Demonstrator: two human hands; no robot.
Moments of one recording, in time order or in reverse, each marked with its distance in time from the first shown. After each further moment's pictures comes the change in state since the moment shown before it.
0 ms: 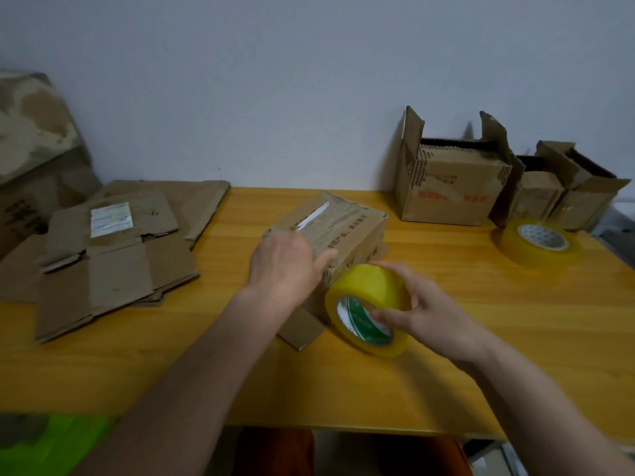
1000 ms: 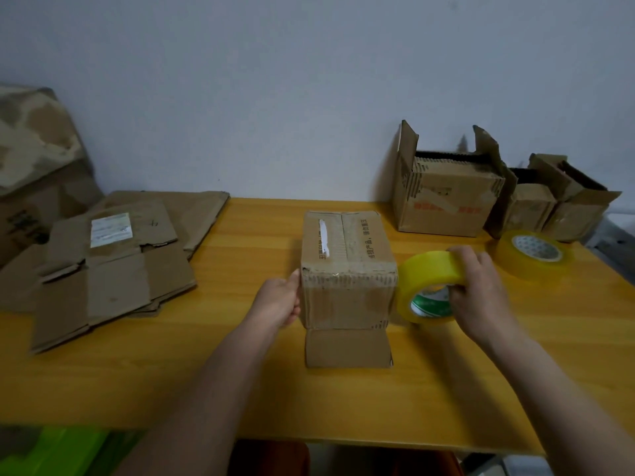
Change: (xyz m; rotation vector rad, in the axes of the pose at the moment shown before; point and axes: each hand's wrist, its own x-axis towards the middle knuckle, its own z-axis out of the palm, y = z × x) left_hand -0.012 -0.007 0.039 -1.142 -0.281 -0.693; right_hand 0.021 0.052 -0.056 -0.618 0.588 0.106
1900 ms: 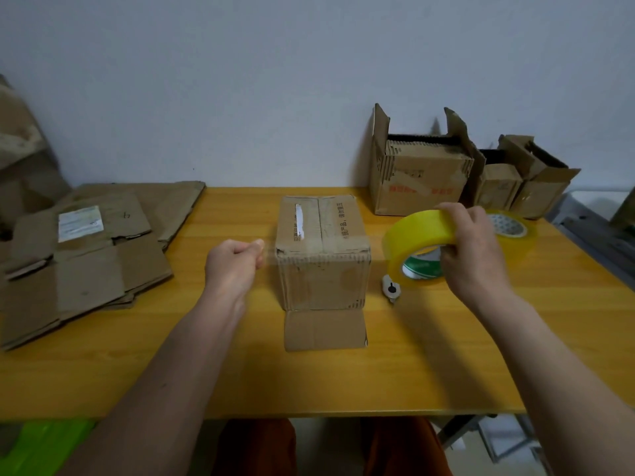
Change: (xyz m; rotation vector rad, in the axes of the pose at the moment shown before) left_hand -0.034 0.027 -0.014 -0.101 0.246 0.225; right_hand 0.002 0.004 -0.035 -0.046 0.167 -0.108
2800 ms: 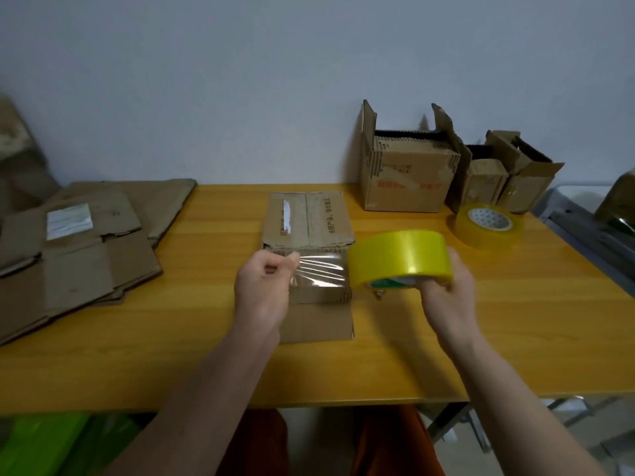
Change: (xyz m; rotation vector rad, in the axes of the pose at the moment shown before) left_hand -0.064 -0.008 0.032 -0.085 -0.090 0.105; right_hand -0.055 0.001 0.020 0.801 0.055 0.185
